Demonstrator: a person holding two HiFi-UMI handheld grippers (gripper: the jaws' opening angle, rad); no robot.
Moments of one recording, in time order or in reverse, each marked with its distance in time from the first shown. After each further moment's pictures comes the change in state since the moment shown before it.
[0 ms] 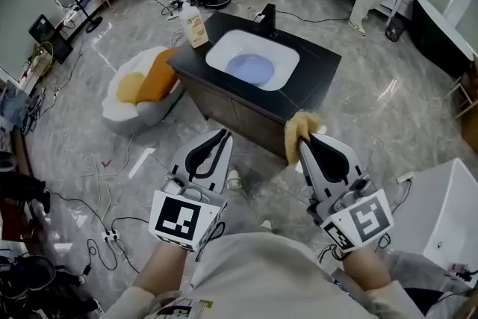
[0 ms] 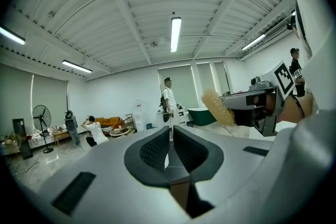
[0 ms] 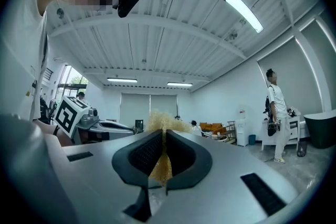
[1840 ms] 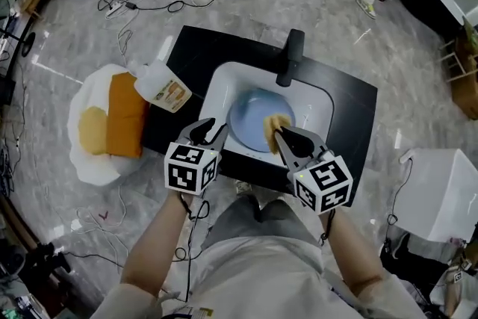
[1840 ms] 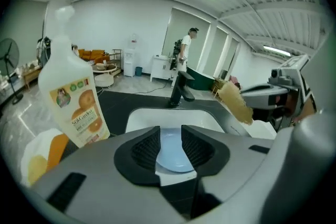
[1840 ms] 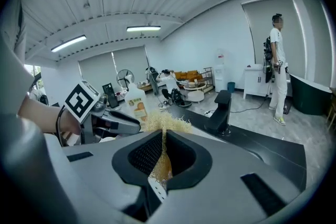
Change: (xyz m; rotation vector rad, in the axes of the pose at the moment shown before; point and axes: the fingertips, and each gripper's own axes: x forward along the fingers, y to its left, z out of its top) left arm 0.440 0.341 -0.319 -0.312 0.591 -0.312; right arm 0.456 -0.264 -0.271 0.265 0.559 -0.243
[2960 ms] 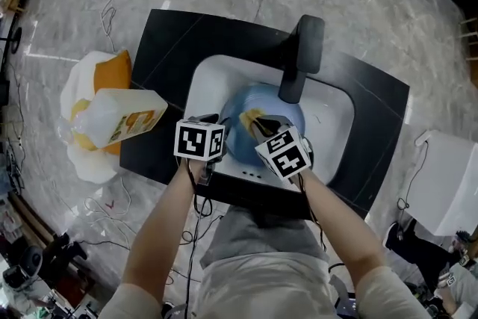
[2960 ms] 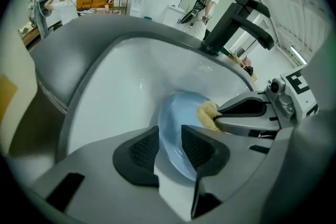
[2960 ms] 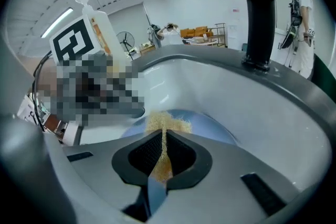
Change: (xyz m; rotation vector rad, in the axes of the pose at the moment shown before) left arm 0.187 0.062 -0.116 -0.216 0.454 -0.009; right arm 0.201 -0.077 -0.174 -0.025 0.417 0.112
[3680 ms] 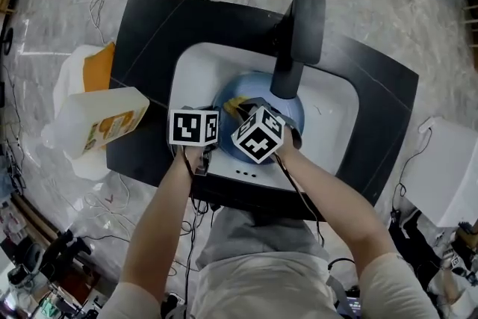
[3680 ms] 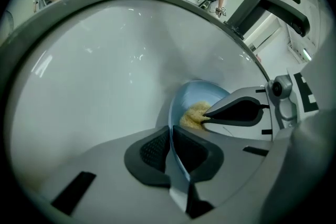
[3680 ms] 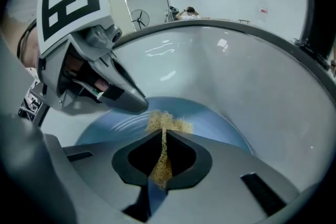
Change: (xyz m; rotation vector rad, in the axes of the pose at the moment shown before) left arm 0.051 0.022 -0.015 -0.069 0.082 0.056; right arm 0.069 -0.003 -0.018 -0.211 0.162 0.042
